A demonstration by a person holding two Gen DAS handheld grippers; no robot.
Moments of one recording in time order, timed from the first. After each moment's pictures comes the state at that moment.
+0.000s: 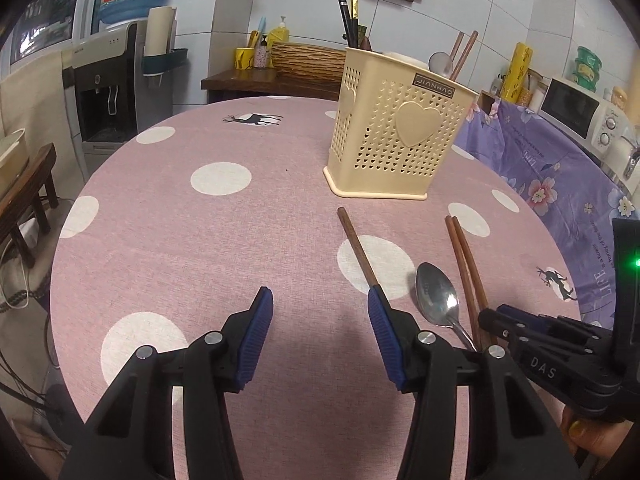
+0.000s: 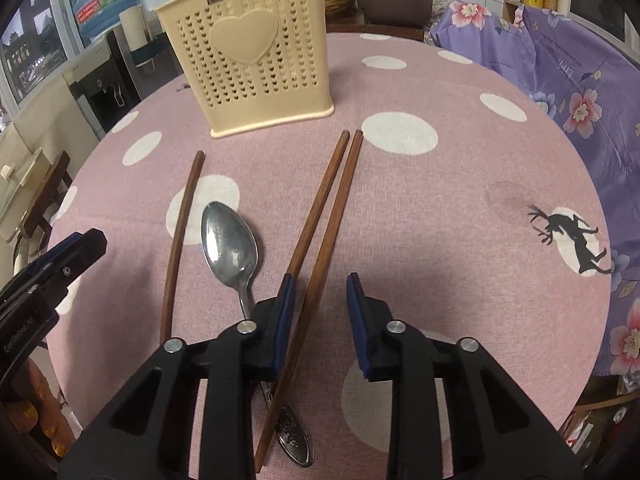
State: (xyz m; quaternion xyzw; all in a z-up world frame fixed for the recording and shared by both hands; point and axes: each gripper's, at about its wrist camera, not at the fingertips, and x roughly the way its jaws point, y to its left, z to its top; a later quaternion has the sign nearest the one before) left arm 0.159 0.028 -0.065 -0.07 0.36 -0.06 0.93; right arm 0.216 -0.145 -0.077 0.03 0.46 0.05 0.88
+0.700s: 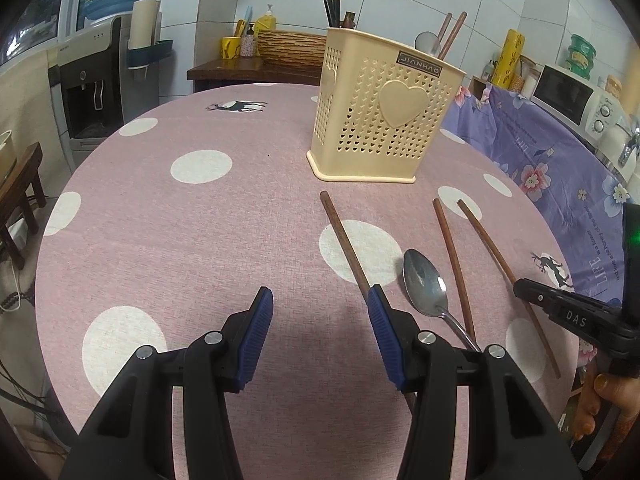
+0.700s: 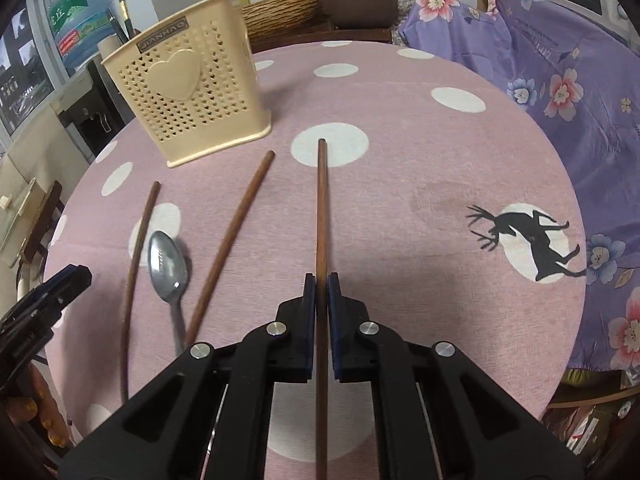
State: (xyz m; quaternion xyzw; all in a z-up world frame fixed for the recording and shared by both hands) left arm 0.164 0.017 -0.073 -0.07 0.39 -0.08 0.92; right arm 0.221 -0.211 -0.077 0.07 0.45 0.04 0.89
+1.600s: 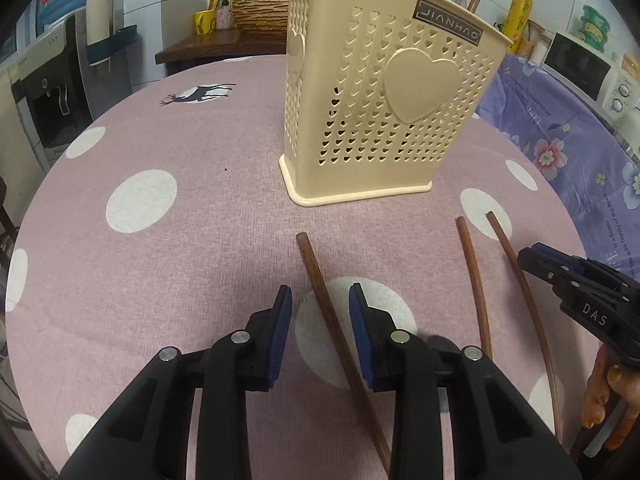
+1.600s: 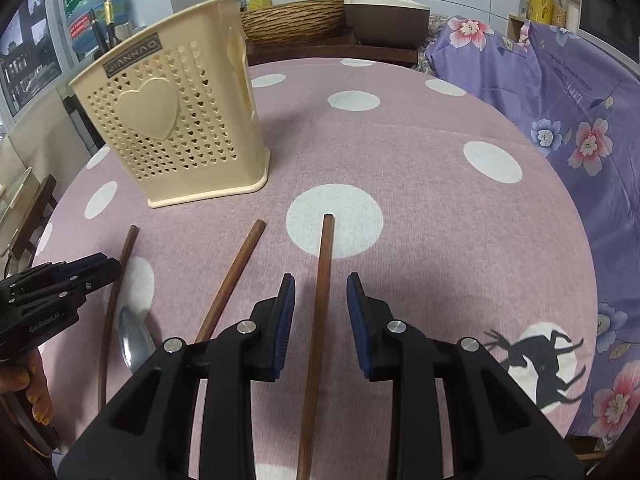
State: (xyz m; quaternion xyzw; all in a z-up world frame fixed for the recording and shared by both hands) left arm 0.254 -0.012 -0.083 -0.03 0.45 -0.09 0.89; right arm 0.305 -0.210 -0.068 0.02 0.44 0.07 0.89
